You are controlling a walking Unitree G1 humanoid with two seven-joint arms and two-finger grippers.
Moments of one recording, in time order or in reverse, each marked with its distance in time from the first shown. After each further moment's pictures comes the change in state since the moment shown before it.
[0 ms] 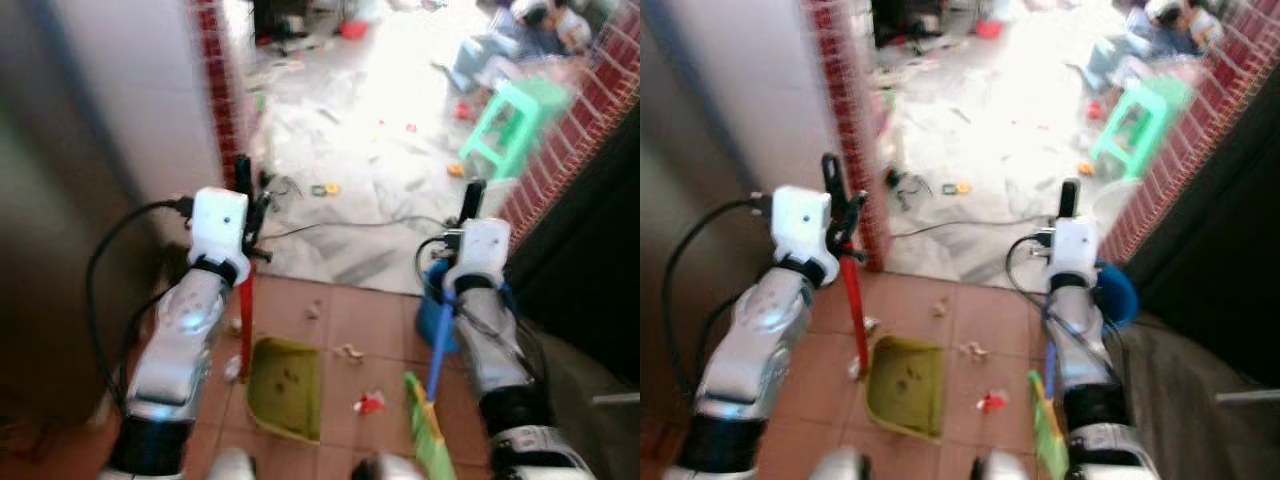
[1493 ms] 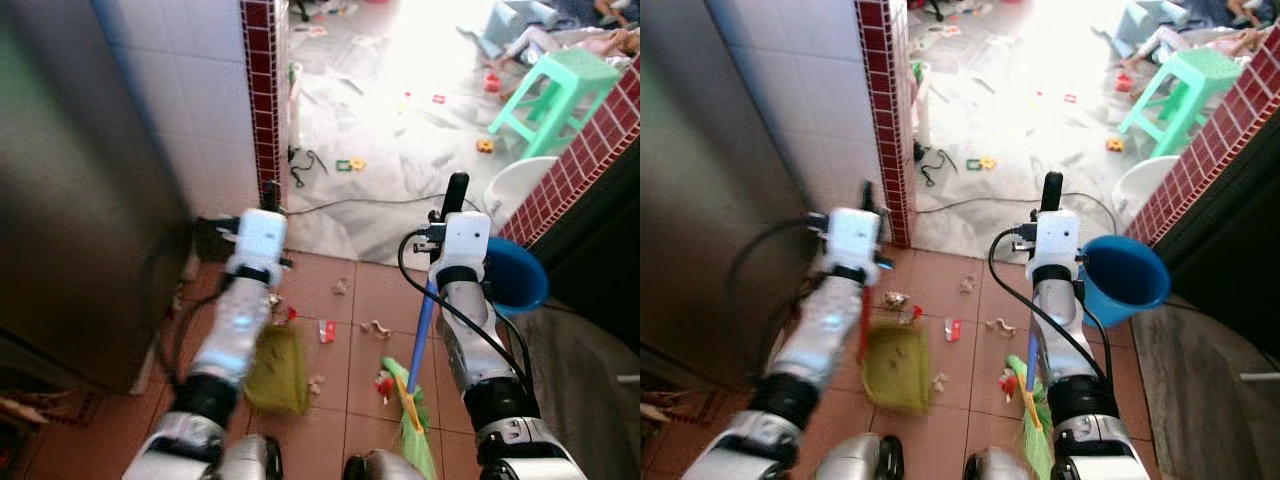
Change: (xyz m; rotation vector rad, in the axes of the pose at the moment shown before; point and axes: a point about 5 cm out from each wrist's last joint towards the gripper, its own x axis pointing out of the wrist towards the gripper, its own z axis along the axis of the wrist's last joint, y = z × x) left arm 0.043 -0.052 -0.056 0.069 0.036 0.037; right arm 0.005 0.007 0.007 0.017 -0.014 -0.016
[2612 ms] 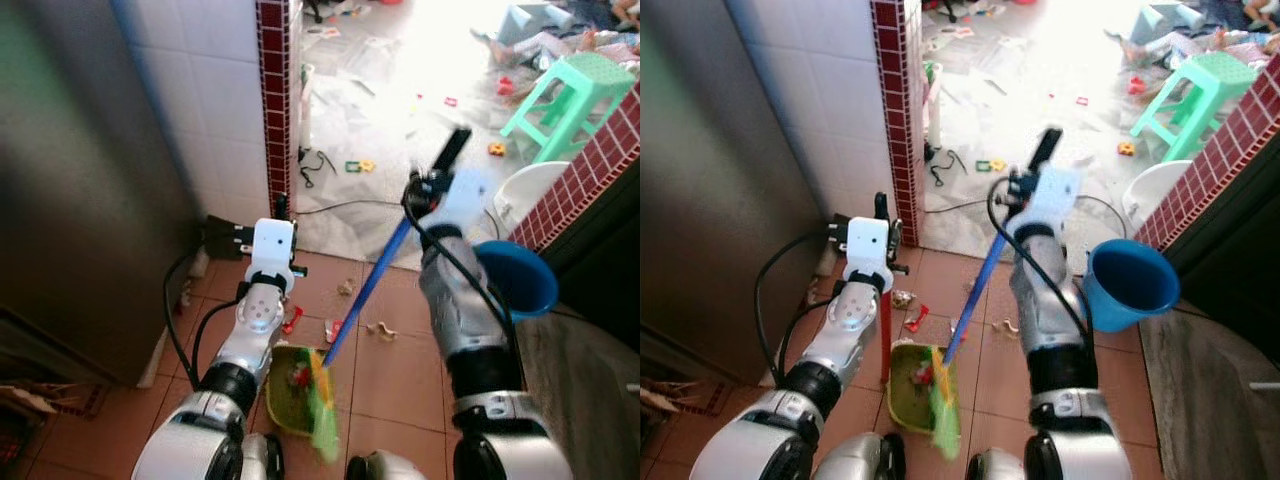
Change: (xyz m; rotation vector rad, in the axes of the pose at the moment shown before) left arm 0.008 -0.011 -0.015 -0.121 0.055 0.033; right arm 0.024 0.027 0.065 0.289 -0.060 0.164
